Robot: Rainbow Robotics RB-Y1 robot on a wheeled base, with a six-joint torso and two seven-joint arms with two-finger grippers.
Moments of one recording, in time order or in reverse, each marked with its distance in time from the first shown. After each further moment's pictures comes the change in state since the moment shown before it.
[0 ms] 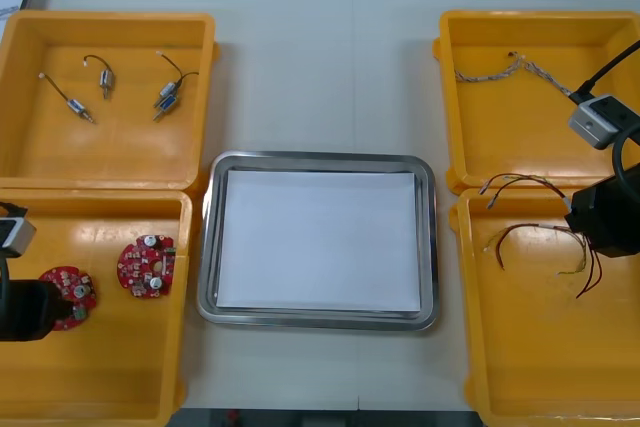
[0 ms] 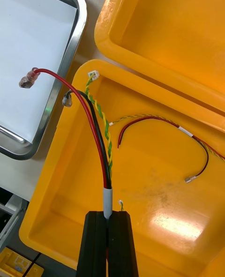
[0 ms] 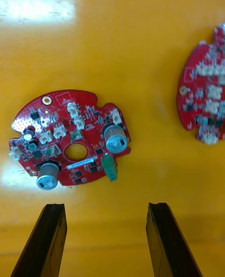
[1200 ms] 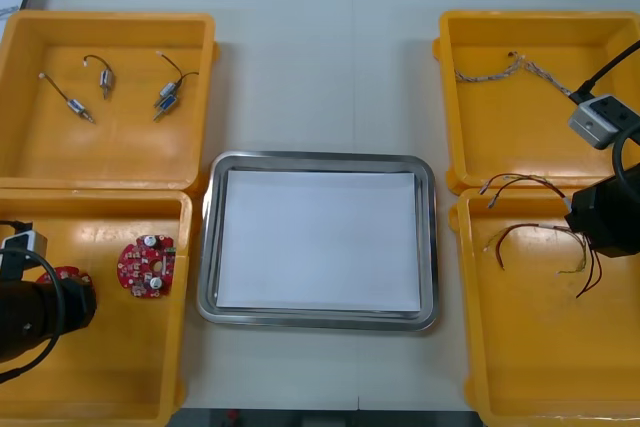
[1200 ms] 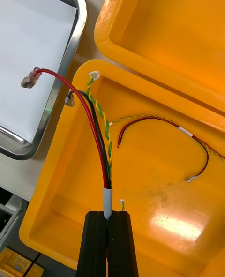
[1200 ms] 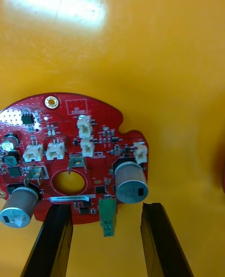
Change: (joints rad) right arm 0.000 0.000 0.000 0.000 0.000 0.000 0.000; left arm 0.028 -0.043 -0.171 0.075 -0.239 -0.211 0.288
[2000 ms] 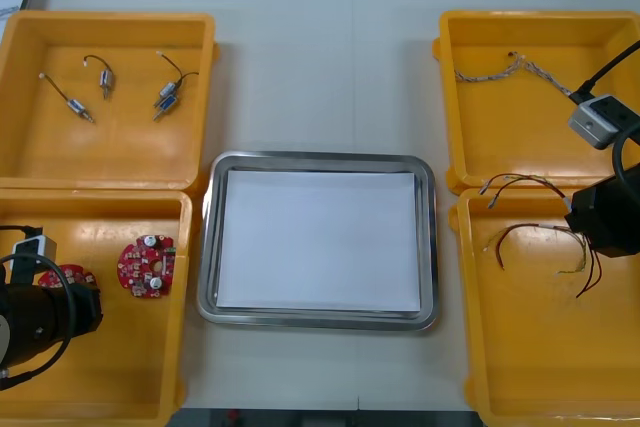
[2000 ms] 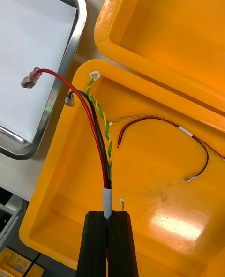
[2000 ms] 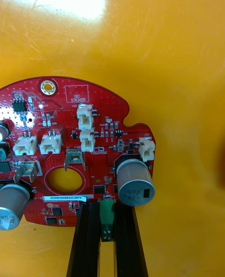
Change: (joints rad) right arm 0.000 0.000 0.000 0.000 0.000 0.000 0.000; left arm 0.002 -0.018 -0.033 0.019 -0.035 -0.026 -0.003
